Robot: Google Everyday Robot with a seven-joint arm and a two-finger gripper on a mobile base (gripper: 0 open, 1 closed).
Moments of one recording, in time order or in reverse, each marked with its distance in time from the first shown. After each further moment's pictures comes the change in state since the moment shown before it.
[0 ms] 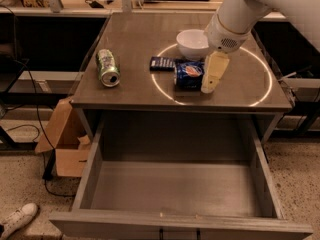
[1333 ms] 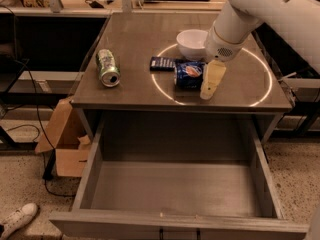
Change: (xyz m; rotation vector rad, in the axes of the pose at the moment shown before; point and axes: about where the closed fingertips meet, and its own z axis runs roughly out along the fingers) arm 0.018 -0.001 0.037 -0.055 0.030 0.044
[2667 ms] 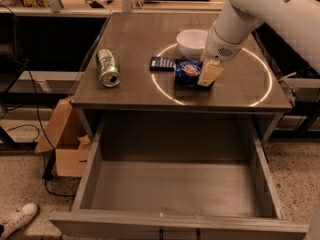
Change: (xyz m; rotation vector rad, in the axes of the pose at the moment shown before) arm 0.000 0.000 0.000 0.000 0.000 0.000
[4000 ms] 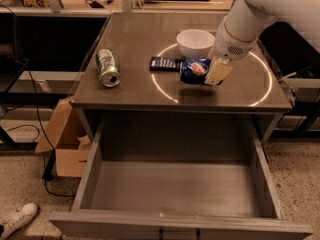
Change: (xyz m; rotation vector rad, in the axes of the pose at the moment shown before) arm 0.007 0.010 -0.028 0.050 0.000 0.007
